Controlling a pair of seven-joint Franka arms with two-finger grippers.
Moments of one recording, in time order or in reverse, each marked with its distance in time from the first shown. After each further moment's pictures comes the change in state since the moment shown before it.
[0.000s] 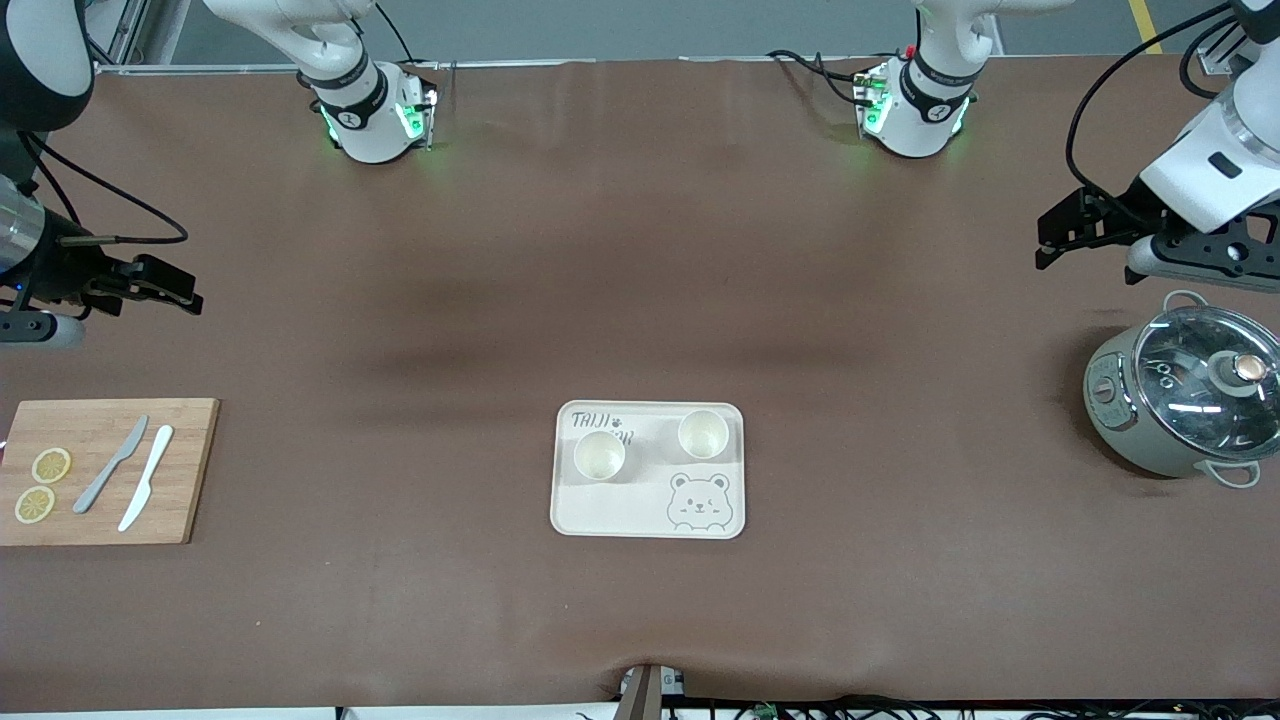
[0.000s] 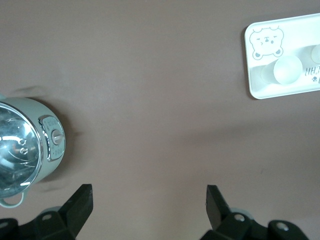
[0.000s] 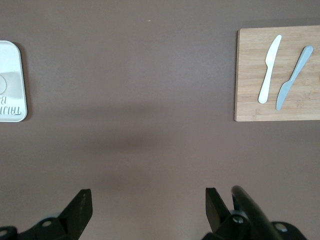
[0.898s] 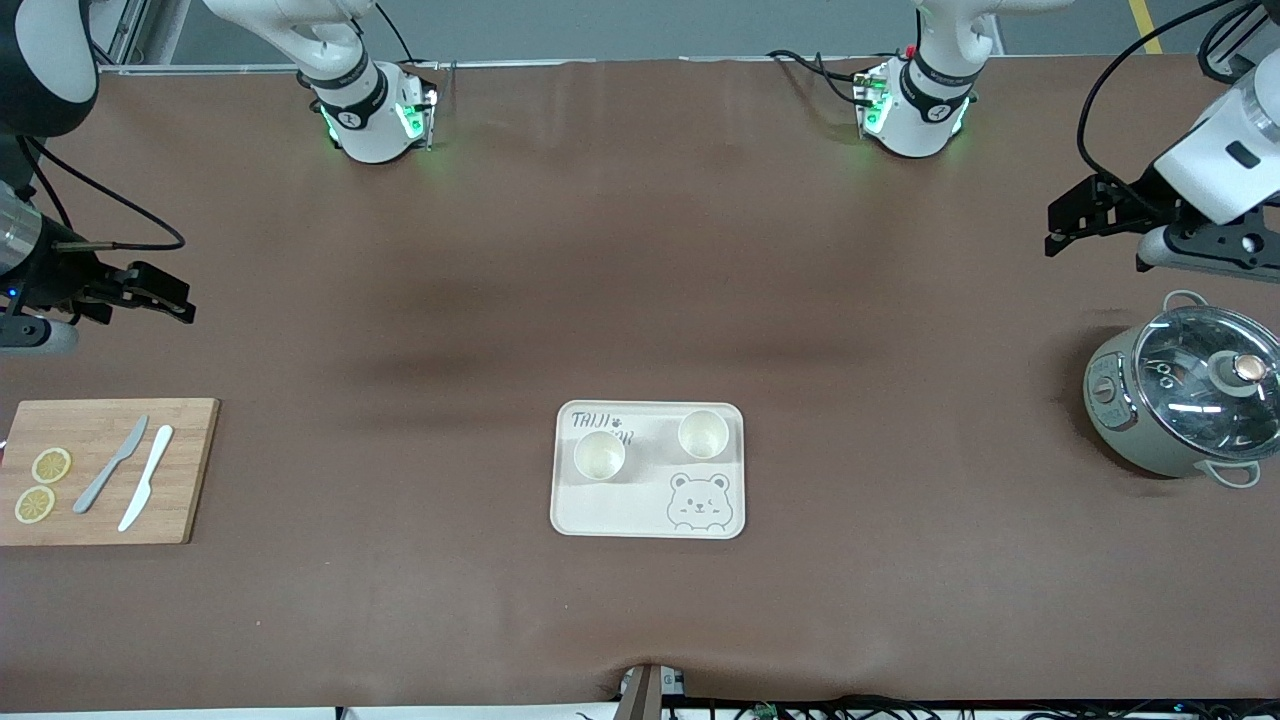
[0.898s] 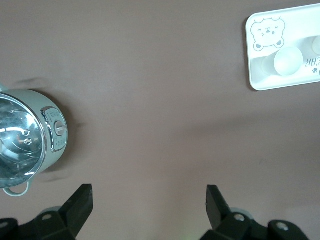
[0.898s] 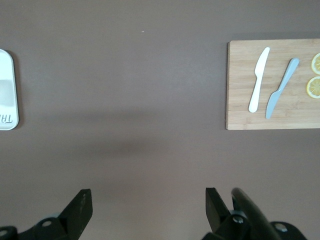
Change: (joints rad) left arm 0.000 0.030 0.000 0.056 0.007 -0.067 0.000; right arm -0.001 0.006 0.003 0.011 -0.037 0.031 0.000
